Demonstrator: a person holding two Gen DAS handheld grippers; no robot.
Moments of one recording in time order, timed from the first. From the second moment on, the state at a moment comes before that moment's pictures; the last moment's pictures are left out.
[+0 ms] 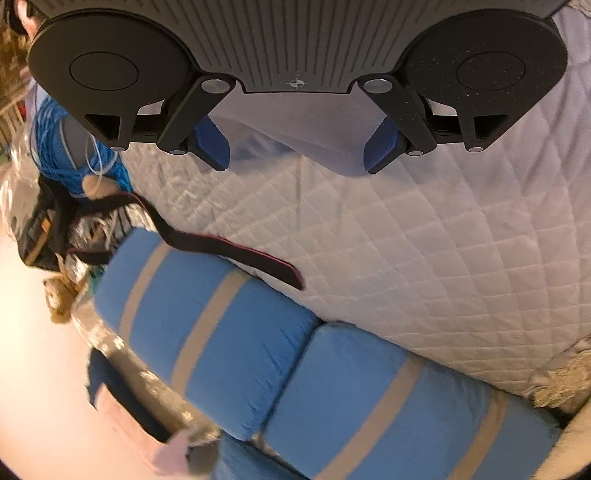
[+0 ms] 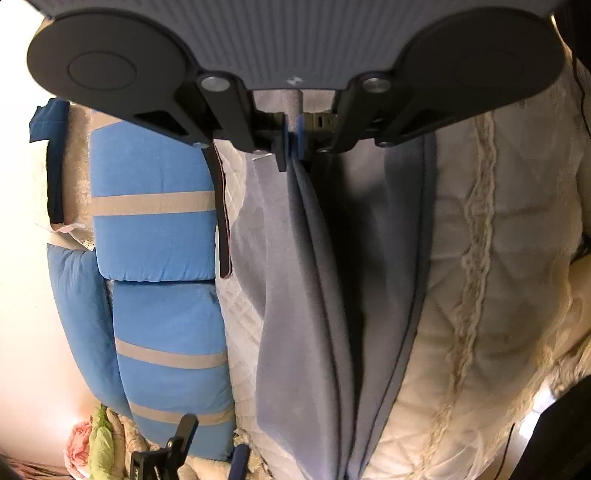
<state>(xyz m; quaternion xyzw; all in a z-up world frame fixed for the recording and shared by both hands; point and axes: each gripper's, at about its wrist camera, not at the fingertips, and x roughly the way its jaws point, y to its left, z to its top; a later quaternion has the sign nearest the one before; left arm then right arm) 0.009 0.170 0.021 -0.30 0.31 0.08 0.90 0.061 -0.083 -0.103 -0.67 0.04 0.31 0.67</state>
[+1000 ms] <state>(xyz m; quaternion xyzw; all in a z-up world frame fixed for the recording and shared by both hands) 0.011 0.212 -0.016 -0.35 0.37 0.03 0.86 0.063 -0.107 -0.111 -0.65 0.11 0.30 0.69</state>
